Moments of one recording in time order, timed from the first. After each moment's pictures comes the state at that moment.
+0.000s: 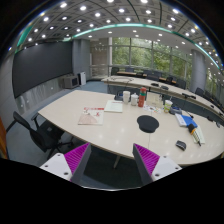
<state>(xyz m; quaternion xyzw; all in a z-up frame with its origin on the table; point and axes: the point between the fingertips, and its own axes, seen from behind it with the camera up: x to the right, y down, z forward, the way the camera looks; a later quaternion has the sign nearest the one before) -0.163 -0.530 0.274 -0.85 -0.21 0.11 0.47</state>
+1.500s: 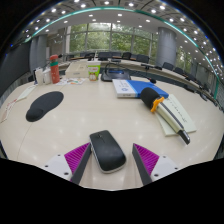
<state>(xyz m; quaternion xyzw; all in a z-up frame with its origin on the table) 0.283 -0.138 -0.011 -0.90 -0.05 -0.01 0.43</state>
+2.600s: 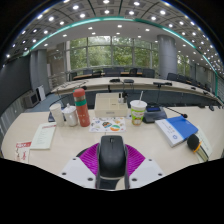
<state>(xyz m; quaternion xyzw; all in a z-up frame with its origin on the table) 0.001 0.013 0.143 -0.87 -0.02 0.03 0.50</state>
